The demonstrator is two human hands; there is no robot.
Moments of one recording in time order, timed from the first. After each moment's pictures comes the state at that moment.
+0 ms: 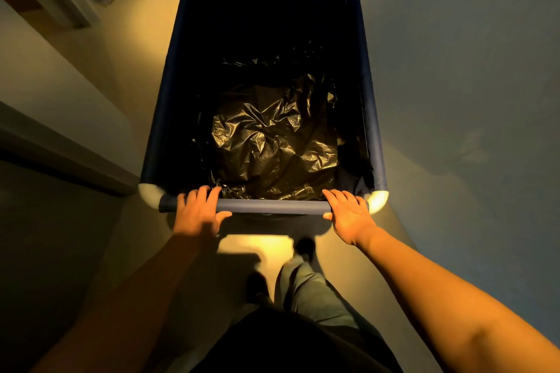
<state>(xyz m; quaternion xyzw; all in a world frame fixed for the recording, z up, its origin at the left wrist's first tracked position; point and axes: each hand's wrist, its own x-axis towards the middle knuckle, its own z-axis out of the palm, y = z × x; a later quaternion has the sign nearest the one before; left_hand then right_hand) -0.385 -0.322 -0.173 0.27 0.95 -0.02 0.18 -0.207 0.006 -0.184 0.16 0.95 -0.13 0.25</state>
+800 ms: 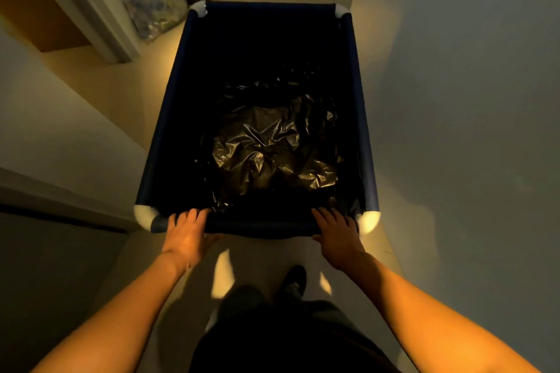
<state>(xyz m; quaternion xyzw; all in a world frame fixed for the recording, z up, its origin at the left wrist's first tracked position) -0.322 -0.350 -0.169 0.21 0.96 -0.04 0.19 -0.172 -0.005 -0.186 0.11 0.96 -0.14 0.23</state>
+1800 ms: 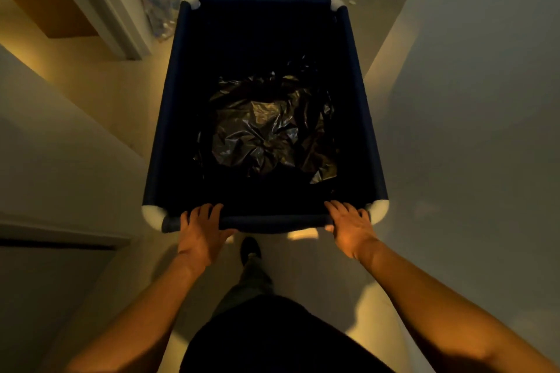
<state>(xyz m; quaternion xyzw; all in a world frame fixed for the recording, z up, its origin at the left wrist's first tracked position) -0.245 -0.264 -0.158 0.12 0.98 0.02 0.18 -0.161 0.098 -0.147 0.07 0.95 -0.09 0.28</state>
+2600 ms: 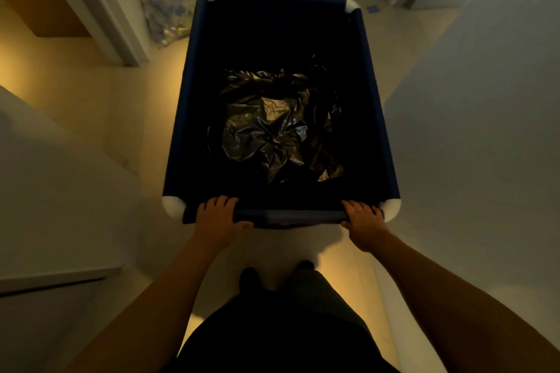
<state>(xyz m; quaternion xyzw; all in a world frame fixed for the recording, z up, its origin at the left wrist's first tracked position) -0.258 -0.291 -0.159 0.15 0.96 0.07 0.22 -0.163 0.072 -0.127 0.11 0.95 -0.04 0.30</state>
